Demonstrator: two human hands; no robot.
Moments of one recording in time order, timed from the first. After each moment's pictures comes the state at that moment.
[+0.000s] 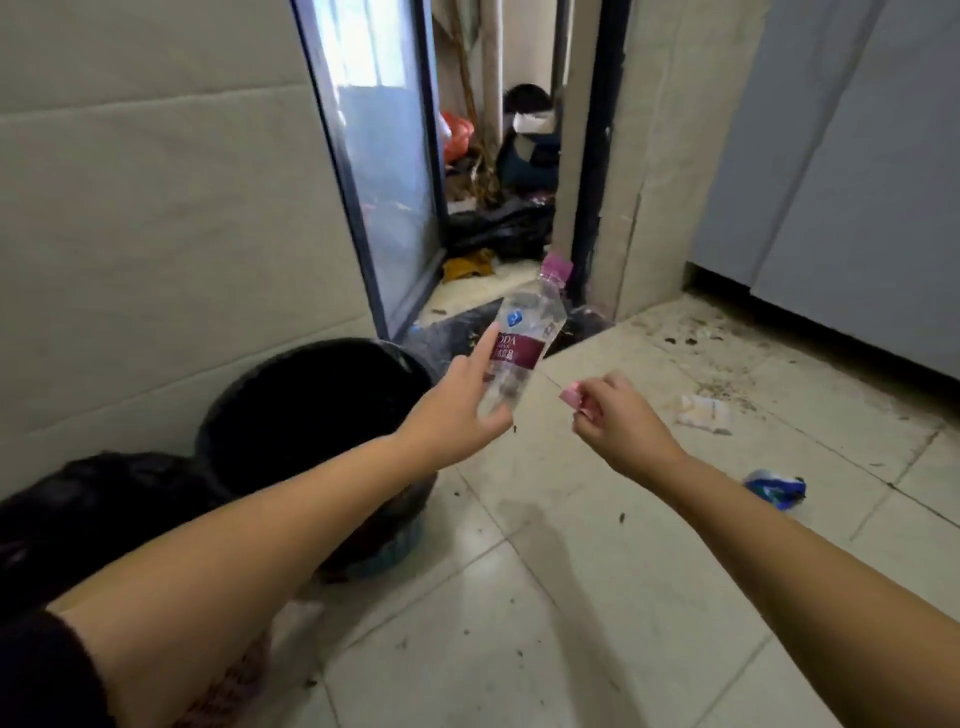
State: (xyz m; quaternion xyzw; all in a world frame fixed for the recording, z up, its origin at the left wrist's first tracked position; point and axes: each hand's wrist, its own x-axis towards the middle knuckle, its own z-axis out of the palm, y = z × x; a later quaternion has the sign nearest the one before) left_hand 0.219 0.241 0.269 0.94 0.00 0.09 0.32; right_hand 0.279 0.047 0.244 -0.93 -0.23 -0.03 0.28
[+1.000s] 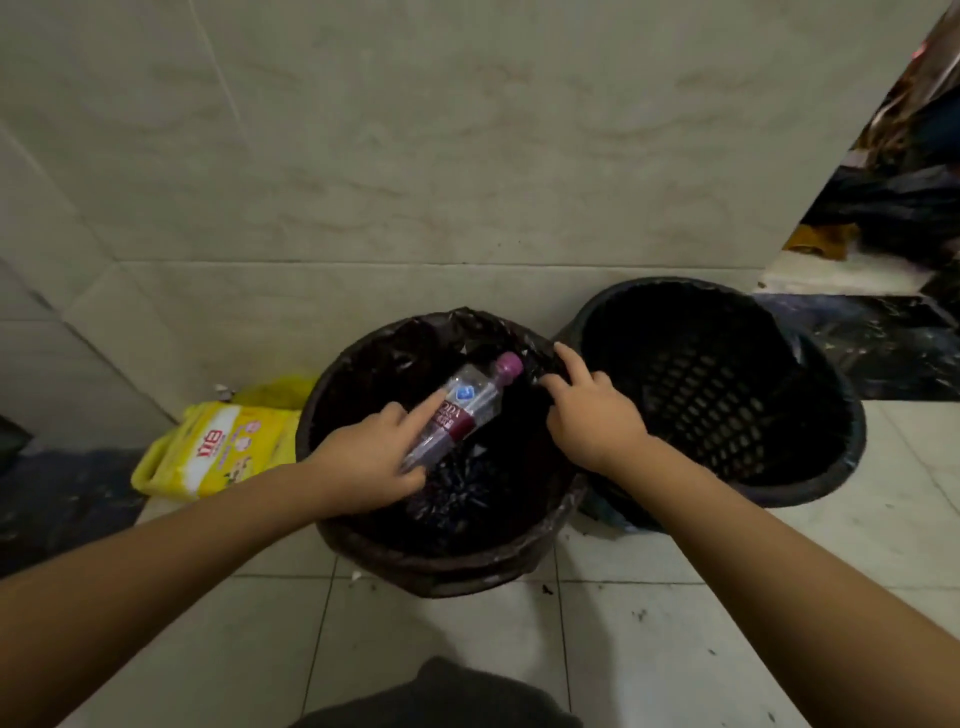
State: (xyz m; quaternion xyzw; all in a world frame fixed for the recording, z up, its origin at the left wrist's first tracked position) left_hand -0.069 0.527 0.191 0.95 0.28 -0.11 0.11; right_hand 0.143 0.399 0.195 -0.85 -0.52 0.11 0.03
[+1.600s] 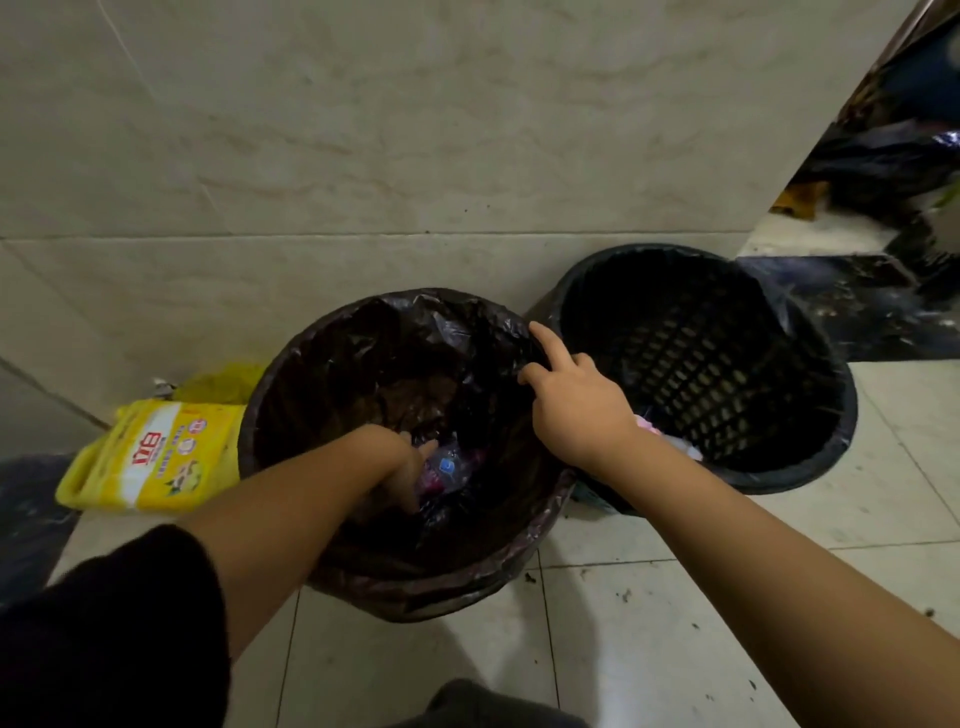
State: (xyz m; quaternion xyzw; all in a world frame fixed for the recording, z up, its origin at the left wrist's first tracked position) left_hand 0.017 0.552 0.108 0.83 0.25 -0.49 0.06; right_hand 0.144 0.400 0.197 -0.85 -0.52 0.10 0.02
